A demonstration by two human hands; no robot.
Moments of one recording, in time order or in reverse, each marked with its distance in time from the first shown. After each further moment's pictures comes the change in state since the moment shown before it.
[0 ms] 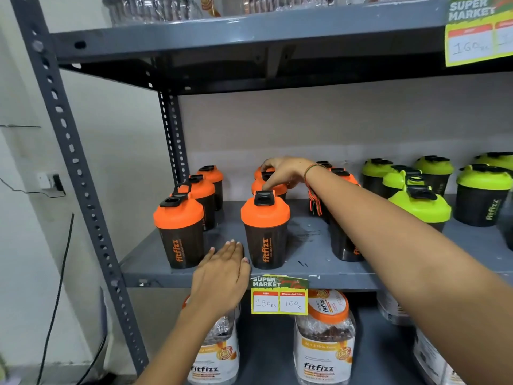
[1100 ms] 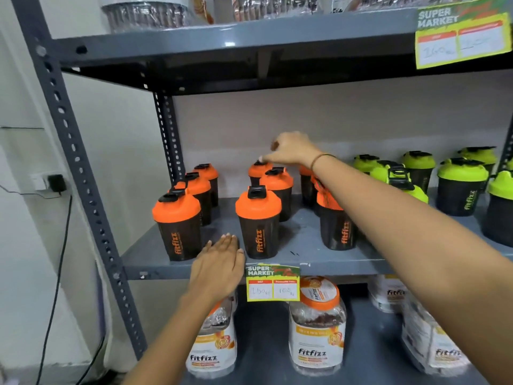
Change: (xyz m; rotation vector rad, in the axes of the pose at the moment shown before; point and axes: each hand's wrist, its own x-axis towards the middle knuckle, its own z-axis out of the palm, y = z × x) left_hand 0.005 -0.002 0.003 0.020 -0.026 0.007; right_hand -0.026 0.005 -0.028 -0.249 0.397 0.005
